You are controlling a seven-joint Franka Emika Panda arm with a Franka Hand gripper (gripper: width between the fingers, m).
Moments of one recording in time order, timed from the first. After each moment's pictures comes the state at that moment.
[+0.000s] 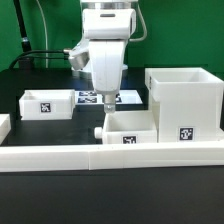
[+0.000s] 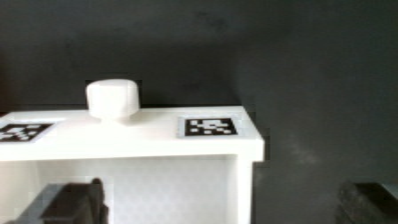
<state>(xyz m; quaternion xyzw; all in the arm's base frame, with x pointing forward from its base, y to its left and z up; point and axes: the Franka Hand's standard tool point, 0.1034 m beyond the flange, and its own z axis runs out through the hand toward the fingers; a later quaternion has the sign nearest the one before) 0.545 -0.020 0.059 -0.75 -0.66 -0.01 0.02</state>
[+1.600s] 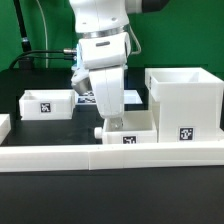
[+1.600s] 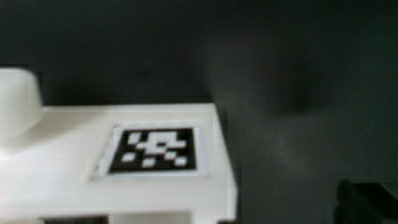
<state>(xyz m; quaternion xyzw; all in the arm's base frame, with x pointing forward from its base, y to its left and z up) 0.529 -0.001 0.019 -0.74 -0.67 -0.04 0.07</state>
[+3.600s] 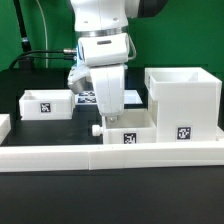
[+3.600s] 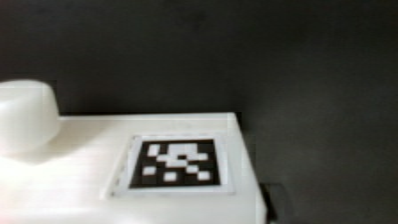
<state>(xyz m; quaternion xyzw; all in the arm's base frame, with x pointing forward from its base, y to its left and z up) 0.529 -0.009 0.019 -0.72 -0.70 -0.04 0.03</state>
